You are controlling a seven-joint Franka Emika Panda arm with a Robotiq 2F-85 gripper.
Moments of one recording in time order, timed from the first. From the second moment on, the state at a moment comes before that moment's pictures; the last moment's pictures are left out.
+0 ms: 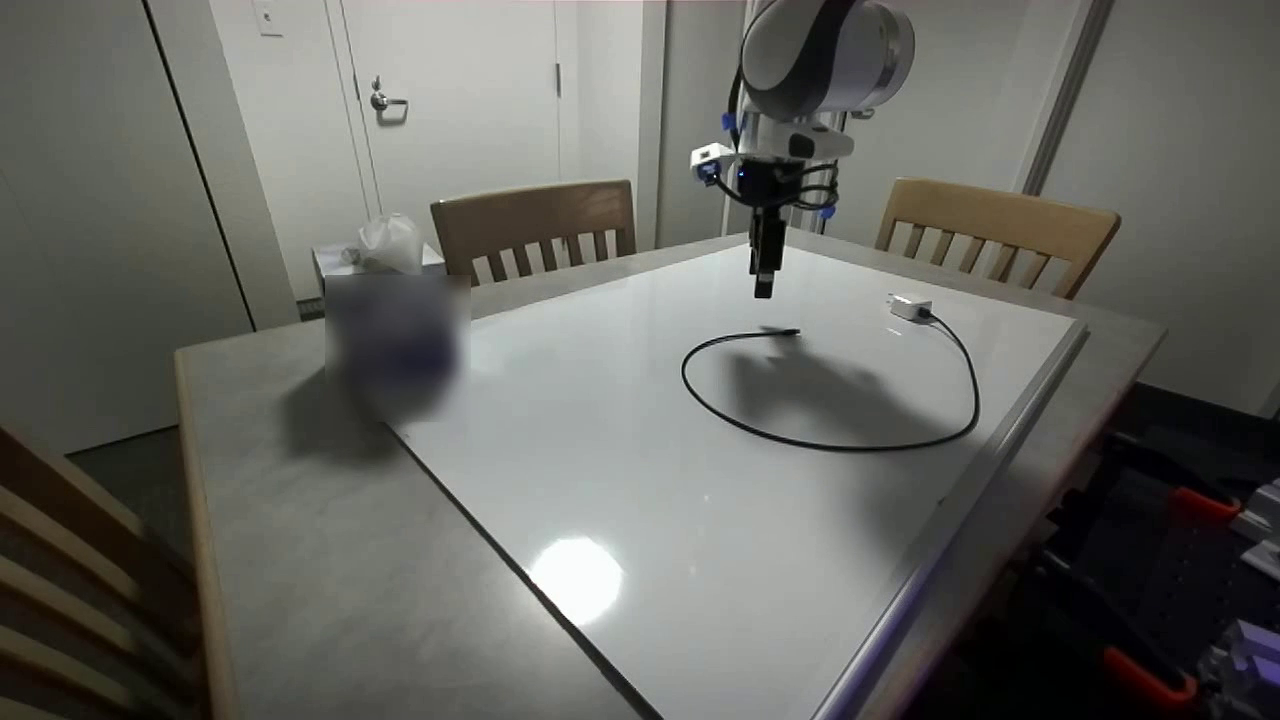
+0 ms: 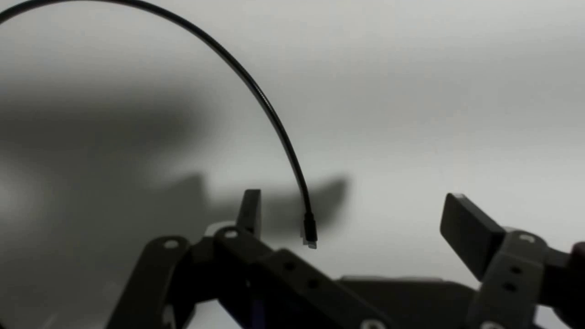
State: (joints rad) arm 0.05 0.51 -0.13 -2.01 0.04 2.51 2.25
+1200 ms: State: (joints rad) arm 0.04 0.54 -0.14 -2.01 0.02 2.43 2.10
